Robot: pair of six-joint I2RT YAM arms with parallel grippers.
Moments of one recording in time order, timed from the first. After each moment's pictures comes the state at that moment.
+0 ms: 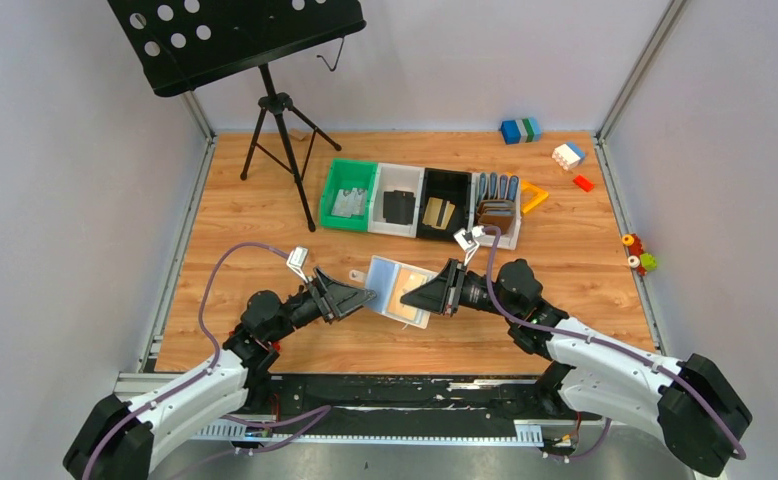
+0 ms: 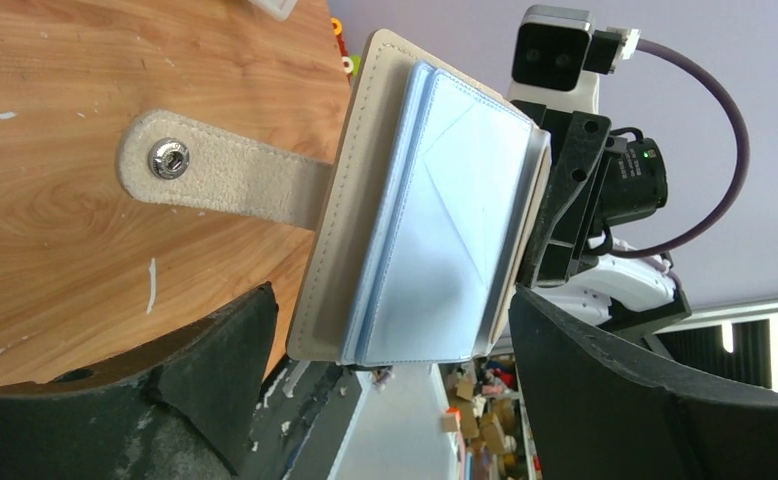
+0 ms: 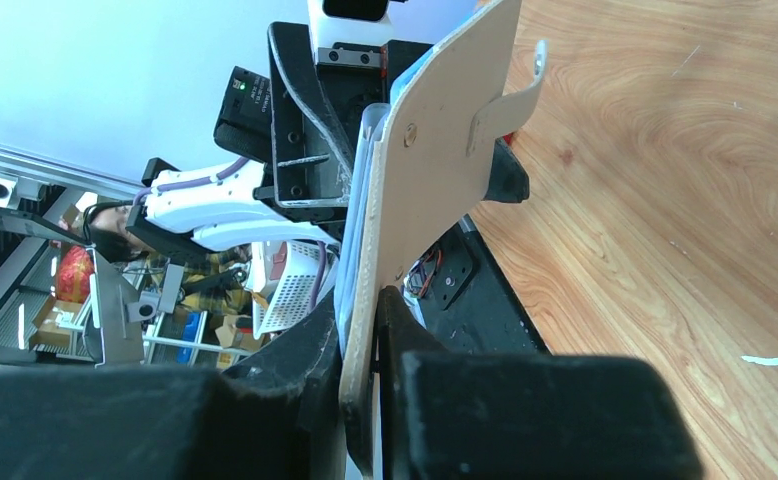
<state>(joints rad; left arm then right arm) -0.63 0.68 0.05 0.66 0.36 -1.25 0.78 0.96 0.36 0.57 -0.50 1.08</state>
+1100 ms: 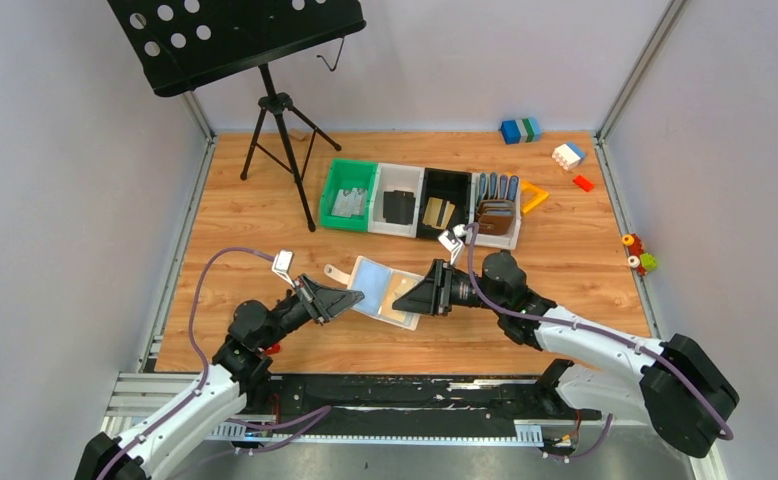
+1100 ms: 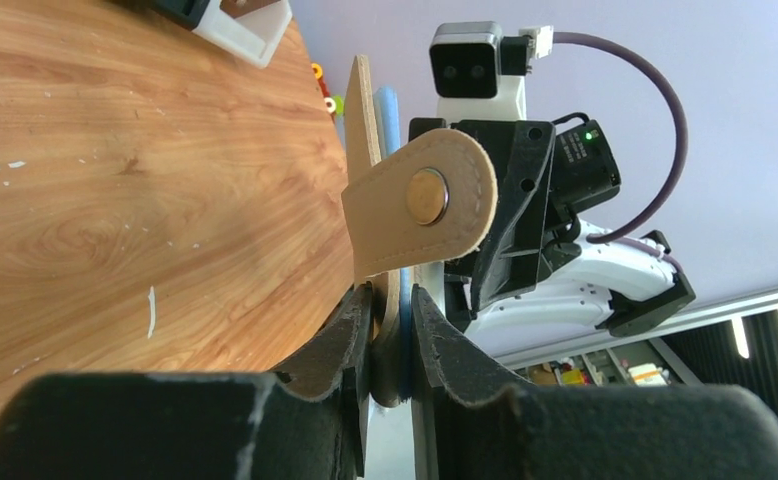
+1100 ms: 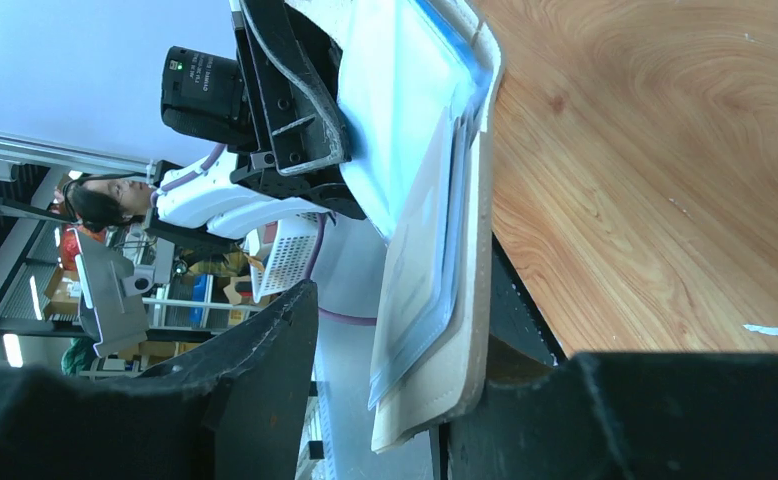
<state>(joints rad) -0.58 0.45 0.01 0.54 0.35 -1.22 0.78 1.08 0.42 0.51 -0.59 1.07</state>
